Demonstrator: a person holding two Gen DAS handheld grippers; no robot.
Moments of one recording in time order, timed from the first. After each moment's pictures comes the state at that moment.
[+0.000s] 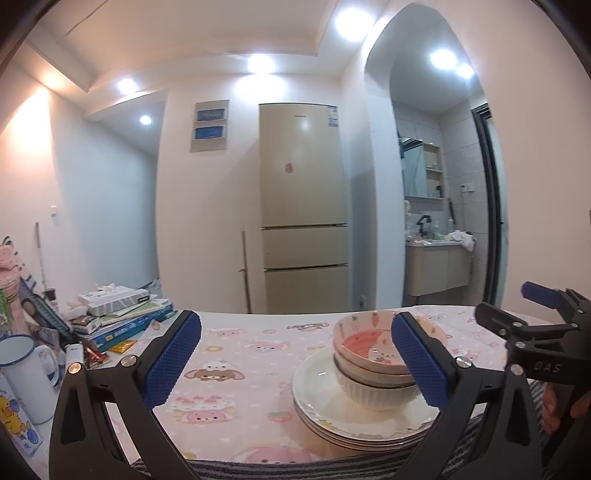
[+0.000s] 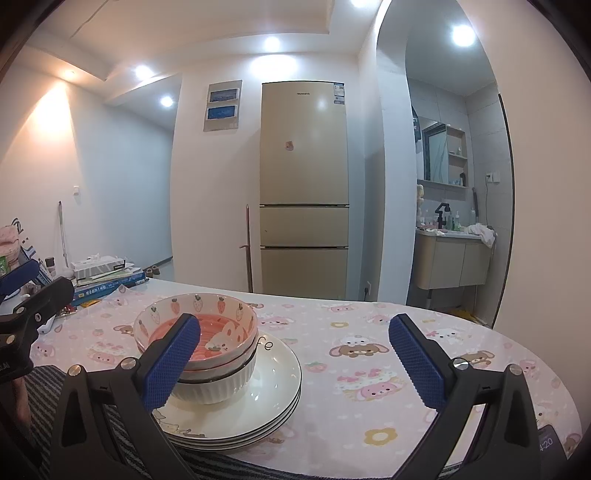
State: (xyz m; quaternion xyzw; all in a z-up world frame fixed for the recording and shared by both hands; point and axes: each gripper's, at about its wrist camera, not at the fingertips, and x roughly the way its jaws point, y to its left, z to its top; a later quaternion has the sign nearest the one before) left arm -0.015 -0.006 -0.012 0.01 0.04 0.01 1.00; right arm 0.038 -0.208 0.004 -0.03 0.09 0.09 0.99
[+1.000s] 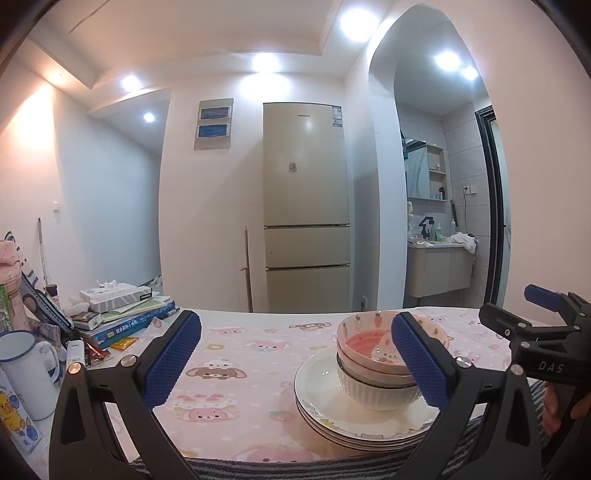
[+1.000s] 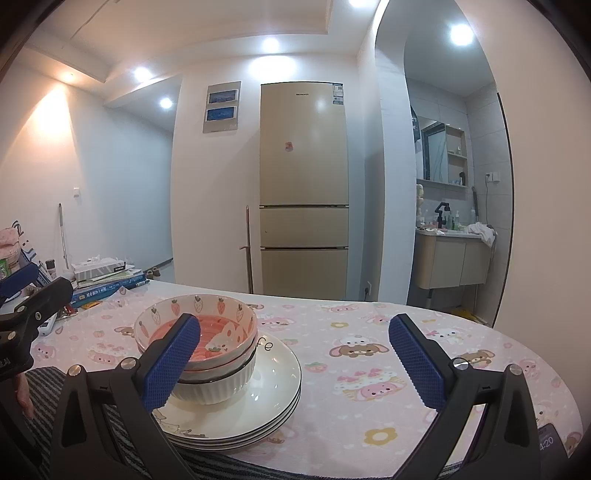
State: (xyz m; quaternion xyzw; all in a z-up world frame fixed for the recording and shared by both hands) left arm -0.018 -0.001 -0.014 0.00 0.04 0.02 1.00; right arm 0.038 -0.208 0.004 -0.03 0.09 0.09 0.99
